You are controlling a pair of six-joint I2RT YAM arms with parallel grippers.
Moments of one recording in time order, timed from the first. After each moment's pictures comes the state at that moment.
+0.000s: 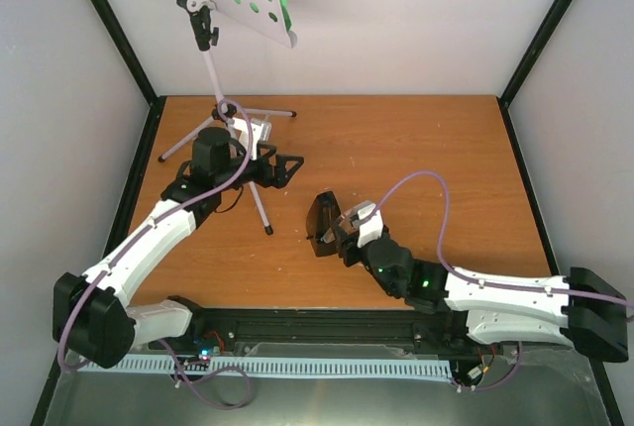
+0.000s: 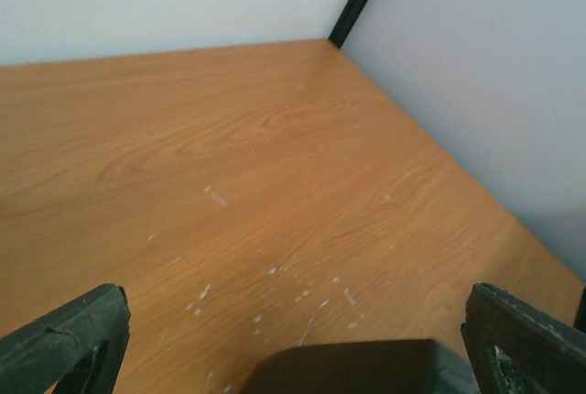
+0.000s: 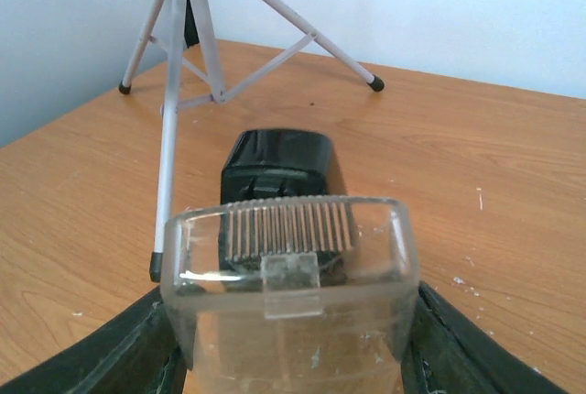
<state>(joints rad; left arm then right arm) -0.40 1.19 0.96 -0.13 0.48 -0.25 1.18 0.97 0.45 0.25 0.59 0.25</state>
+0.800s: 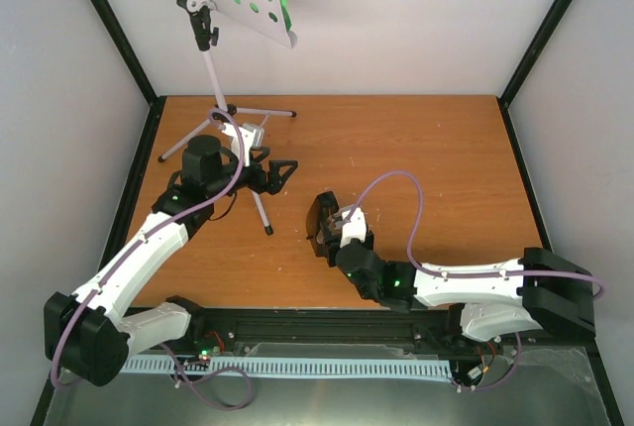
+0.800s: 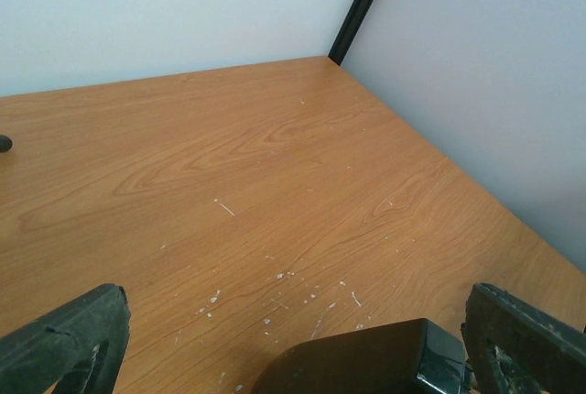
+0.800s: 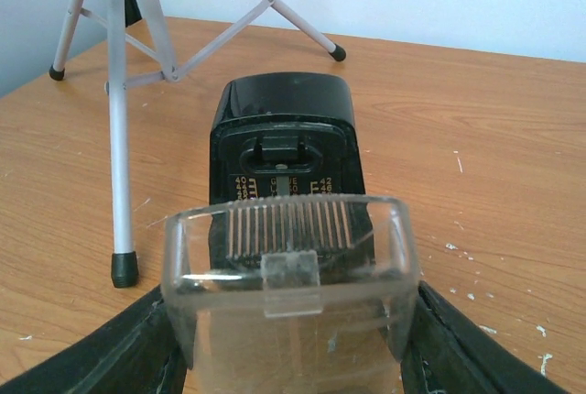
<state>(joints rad) -0.38 1.10 0.88 -0.12 0.44 -0.21 1.28 1.25 0.53 0.30 0.82 0.39</state>
